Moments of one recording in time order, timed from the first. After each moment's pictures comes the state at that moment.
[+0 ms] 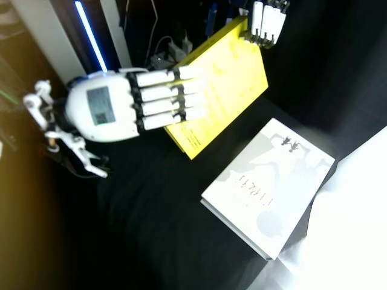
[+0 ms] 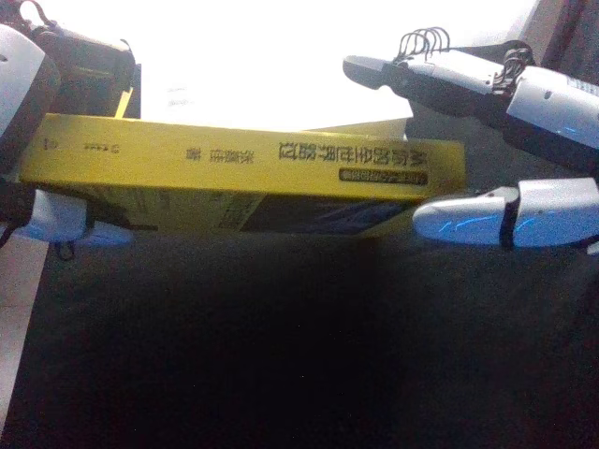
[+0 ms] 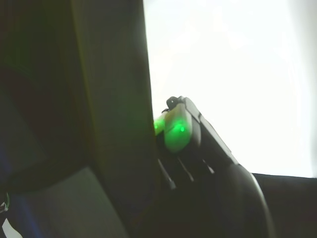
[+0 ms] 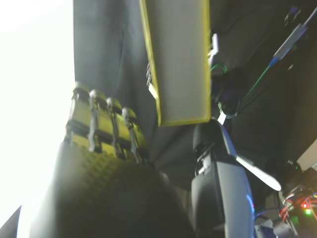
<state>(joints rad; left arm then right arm) 0.78 -0.84 0.80 -0.37 -1.41 1.39 -0.62 -1.06 1.25 -0.41 1.07 -0.10</state>
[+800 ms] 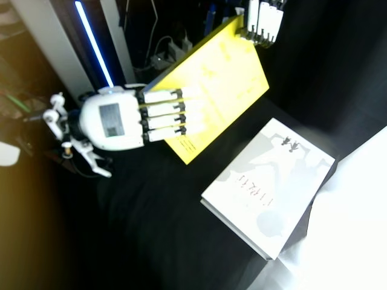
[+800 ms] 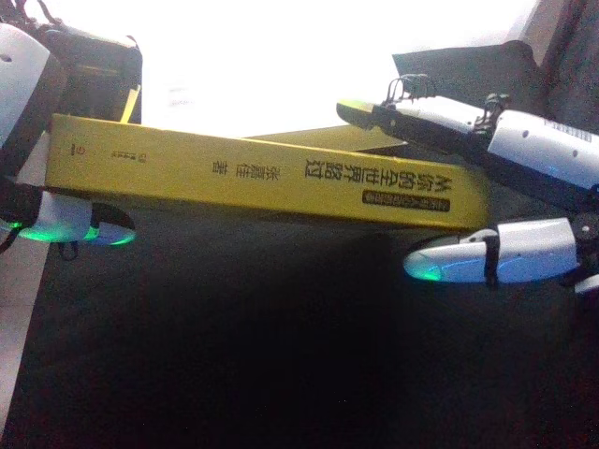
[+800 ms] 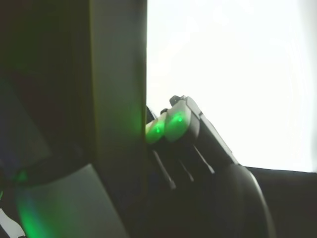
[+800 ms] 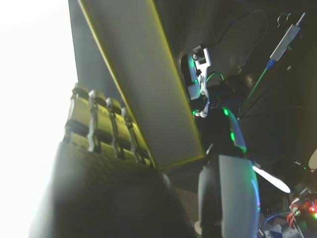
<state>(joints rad) 0.78 -0.85 0.79 -0.37 -1.44 1.39 -0.70 -1.12 1.28 -0.37 1.07 -0.08</state>
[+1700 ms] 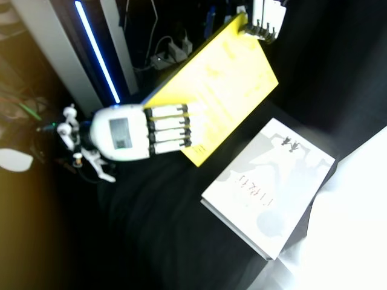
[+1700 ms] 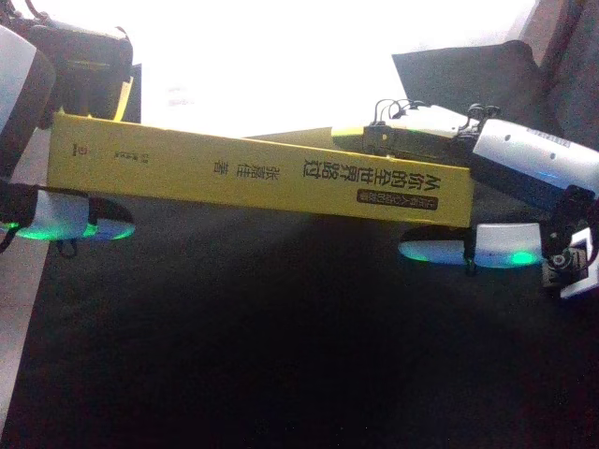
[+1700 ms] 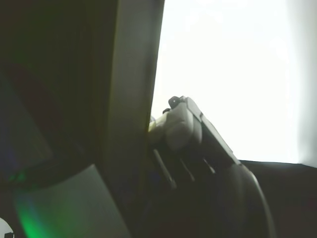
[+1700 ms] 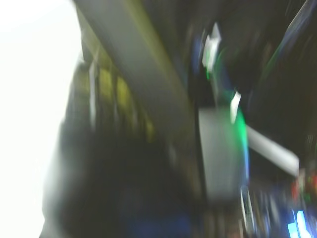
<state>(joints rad) 0.79 -0.87 0.79 -0.37 -1.52 1.40 -0.72 -1.20 1.37 -0.30 1.05 -0.07</state>
